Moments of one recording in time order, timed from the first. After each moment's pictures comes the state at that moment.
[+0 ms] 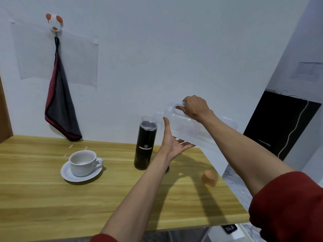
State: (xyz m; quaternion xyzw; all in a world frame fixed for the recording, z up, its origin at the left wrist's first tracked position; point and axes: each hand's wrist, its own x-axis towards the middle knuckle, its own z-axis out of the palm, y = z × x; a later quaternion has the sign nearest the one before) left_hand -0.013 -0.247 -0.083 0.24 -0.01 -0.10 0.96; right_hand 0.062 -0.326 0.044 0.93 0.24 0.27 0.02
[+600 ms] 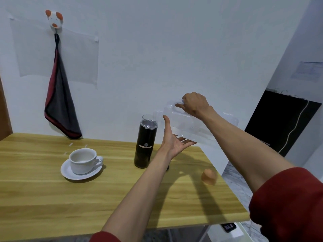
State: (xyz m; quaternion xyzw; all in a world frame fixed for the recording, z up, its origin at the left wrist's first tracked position) left_hand -0.012 -0.248 -0.080 0.22 -0.01 -0.09 0.97; right_hand 0.063 -0.322 0.051 0.93 0.25 0.26 0.04
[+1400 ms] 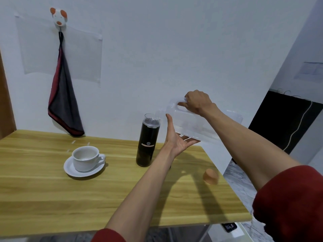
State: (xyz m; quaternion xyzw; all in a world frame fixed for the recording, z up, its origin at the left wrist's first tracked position) left_hand -0.015 -0.250 -0.076 0.20 -0.01 -0.10 0.98; right_hand 0.059 -0.318 0.057 0.94 0.25 0.25 0.04
